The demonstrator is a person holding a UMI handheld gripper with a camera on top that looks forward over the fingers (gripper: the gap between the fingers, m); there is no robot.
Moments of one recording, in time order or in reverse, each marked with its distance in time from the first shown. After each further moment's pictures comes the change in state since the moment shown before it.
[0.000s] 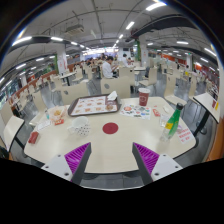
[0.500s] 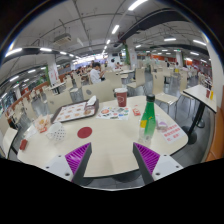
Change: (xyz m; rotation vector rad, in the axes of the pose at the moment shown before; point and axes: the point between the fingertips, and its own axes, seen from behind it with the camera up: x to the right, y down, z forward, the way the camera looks) arm 0.134 0.031 0.044 0.083 0.047 0.106
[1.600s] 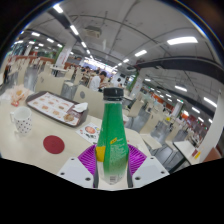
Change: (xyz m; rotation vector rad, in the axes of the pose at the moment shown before) arm 0.009 -0.094 0.149 0.197 0.224 -0.527
